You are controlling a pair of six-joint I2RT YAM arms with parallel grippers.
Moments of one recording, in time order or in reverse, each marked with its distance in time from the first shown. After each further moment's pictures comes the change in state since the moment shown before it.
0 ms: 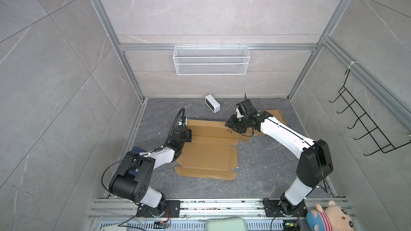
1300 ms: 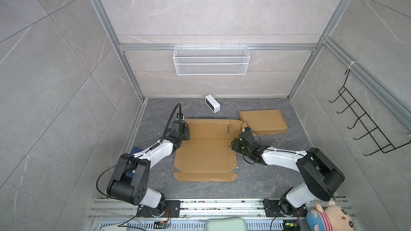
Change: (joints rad) left arm 0.035 -0.017 0.180 -0.423 -0.016 -0.097; right arm 0.104 -0.126 -0.752 0.741 0.349 -0.005
